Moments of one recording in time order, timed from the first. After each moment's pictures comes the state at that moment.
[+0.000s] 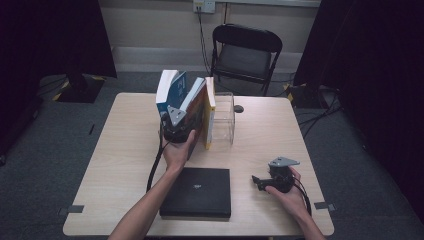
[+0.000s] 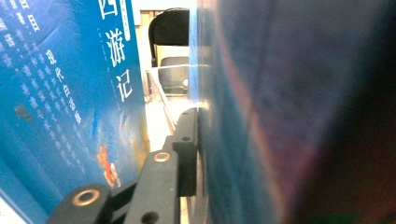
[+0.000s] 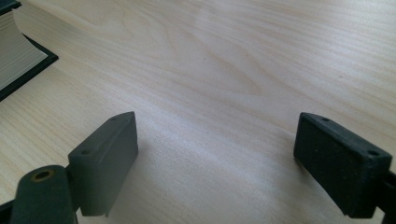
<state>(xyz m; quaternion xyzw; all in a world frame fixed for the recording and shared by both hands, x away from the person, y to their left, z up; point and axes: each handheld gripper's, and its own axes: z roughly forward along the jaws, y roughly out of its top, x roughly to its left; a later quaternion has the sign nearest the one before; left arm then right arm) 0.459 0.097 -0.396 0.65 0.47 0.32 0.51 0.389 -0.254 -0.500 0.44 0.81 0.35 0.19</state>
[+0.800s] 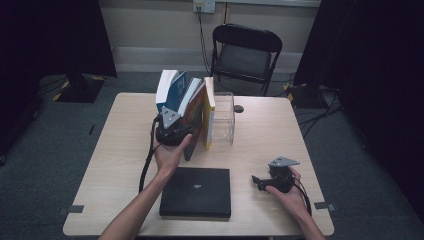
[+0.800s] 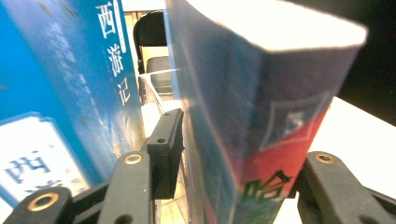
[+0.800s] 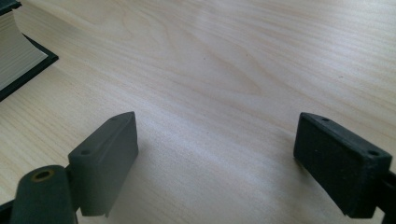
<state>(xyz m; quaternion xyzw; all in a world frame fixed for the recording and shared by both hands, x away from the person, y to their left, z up) 0.437 0.116 -0.375 0.67 0.44 0.31 0.52 0.389 -0.253 -0.500 0.44 0.81 0.35 0.19</state>
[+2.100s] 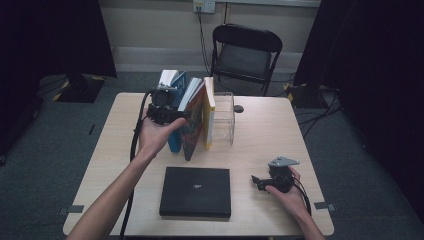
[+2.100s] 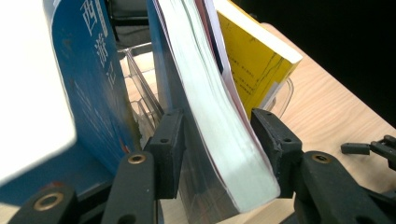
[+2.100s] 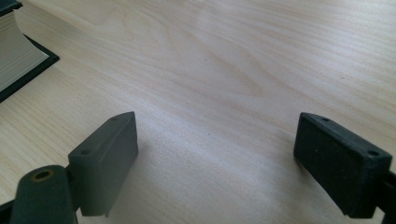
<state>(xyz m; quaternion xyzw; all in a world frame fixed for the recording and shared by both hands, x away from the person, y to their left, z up) 0.461 0.130 -0.292 0.76 0.47 0.16 0.41 0.390 -0.253 -0.500 0.44 0.81 0.35 0.19</state>
